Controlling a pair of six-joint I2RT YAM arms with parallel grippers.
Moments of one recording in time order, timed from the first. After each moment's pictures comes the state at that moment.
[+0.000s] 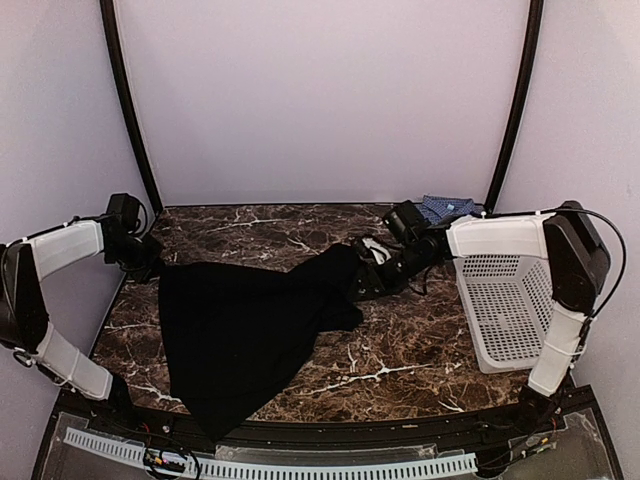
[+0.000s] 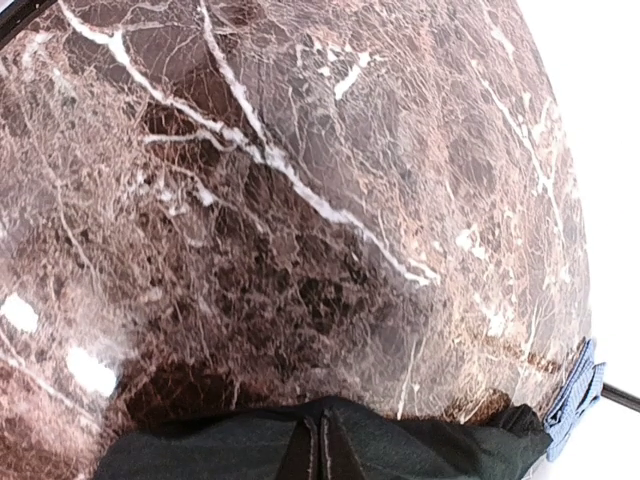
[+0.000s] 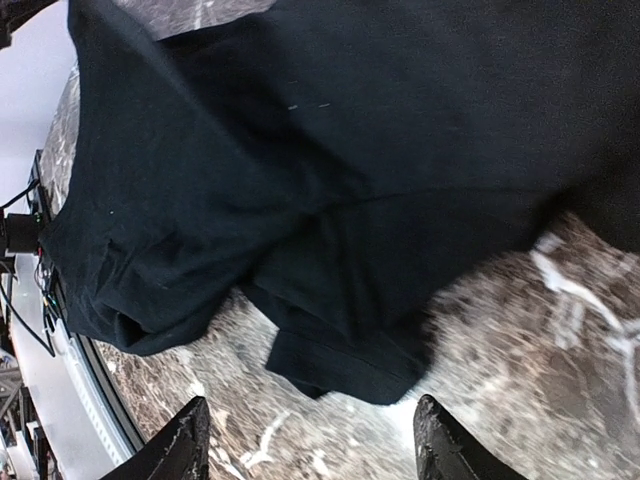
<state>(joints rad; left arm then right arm) 0.03 1.43 0.98 -0.59 0.15 -0.95 0.65 1.82 1.23 -0.47 -0.52 0.19</state>
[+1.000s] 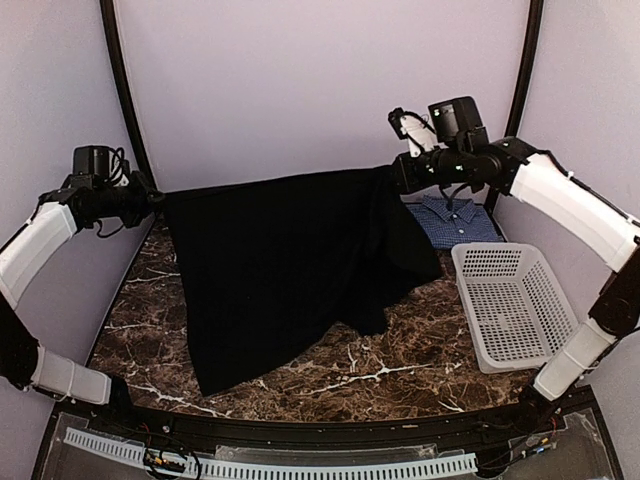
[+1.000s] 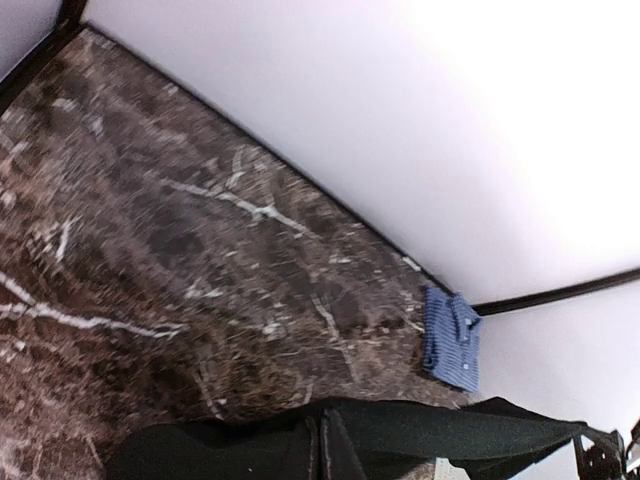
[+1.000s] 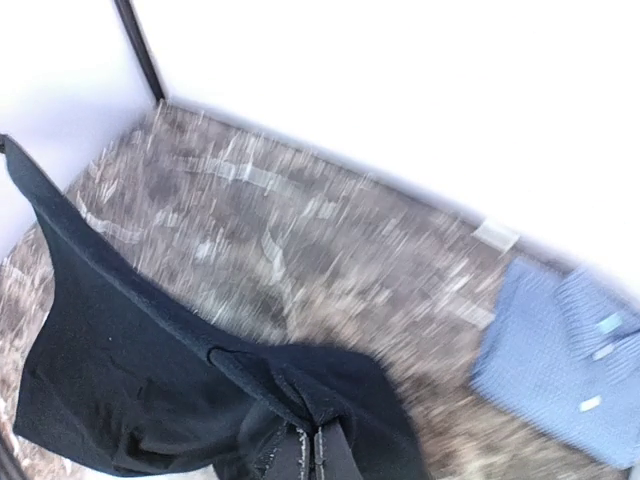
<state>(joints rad) 0.04 1.29 1.16 -0.49 0.32 -0.77 0.63 1.59 1.62 -0.60 0.00 0.06</state>
